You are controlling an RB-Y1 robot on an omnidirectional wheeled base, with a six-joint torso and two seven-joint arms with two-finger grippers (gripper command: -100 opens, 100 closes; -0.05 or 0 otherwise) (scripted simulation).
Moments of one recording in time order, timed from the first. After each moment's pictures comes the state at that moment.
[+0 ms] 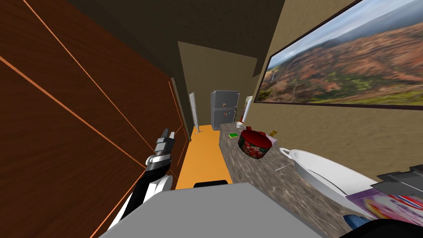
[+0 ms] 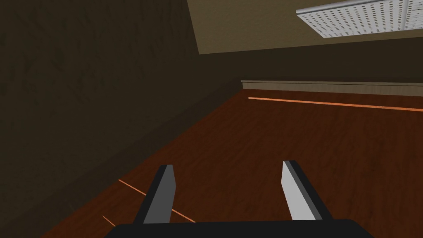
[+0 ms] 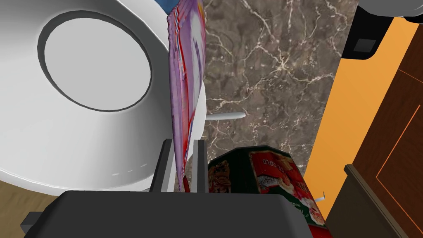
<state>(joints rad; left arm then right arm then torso) 0.53 0.01 -0.03 -2.33 0.06 -0.37 -0.16 0.50 -2.07 0.85 -0.72 0.11 -1.37 -0.17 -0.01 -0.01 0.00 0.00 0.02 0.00</state>
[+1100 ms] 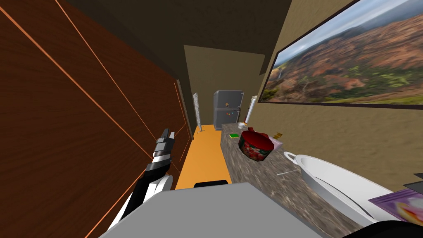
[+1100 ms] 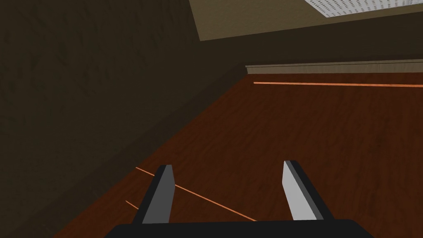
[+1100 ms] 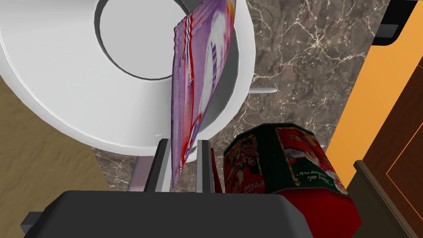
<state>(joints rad) 0.53 0.01 -0.03 -2.33 0.06 -0.37 -0.16 0.44 -2.07 0.95 -0.52 0.05 -1.51 -0.17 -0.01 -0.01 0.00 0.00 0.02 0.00</state>
